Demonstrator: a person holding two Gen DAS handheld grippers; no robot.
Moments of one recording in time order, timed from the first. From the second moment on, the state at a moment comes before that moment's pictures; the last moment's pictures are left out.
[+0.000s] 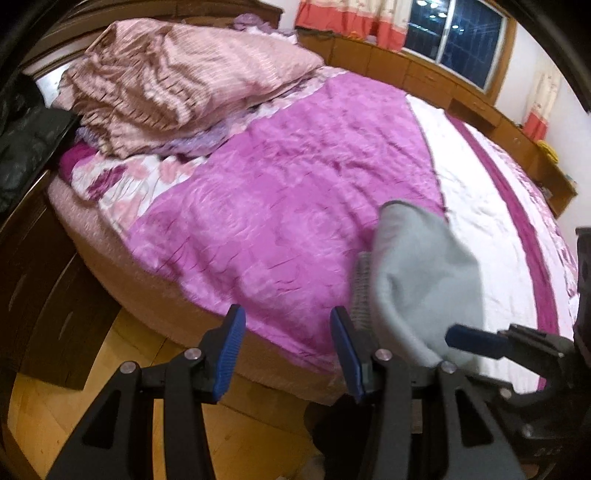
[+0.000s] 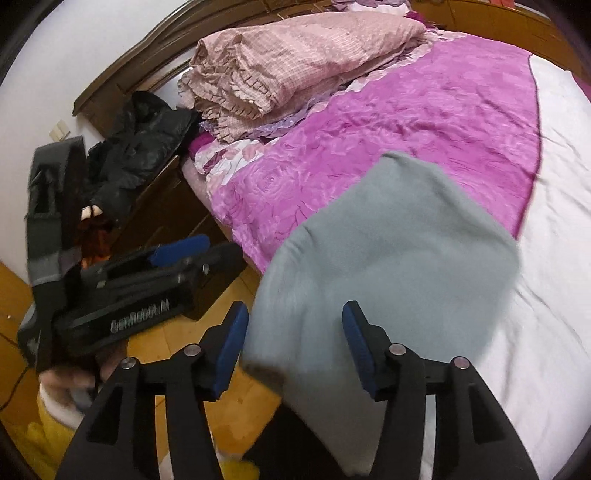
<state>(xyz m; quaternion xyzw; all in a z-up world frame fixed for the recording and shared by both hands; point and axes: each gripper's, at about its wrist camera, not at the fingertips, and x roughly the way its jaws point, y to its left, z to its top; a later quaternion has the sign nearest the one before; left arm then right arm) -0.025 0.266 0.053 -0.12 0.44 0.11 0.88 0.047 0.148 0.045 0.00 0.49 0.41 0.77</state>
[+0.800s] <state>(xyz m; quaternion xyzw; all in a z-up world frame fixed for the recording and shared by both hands) 0.034 0.239 0.006 -0.13 0.50 0.01 0.86 0.082 0.072 -0.010 0.11 0.54 0.32 0.77</state>
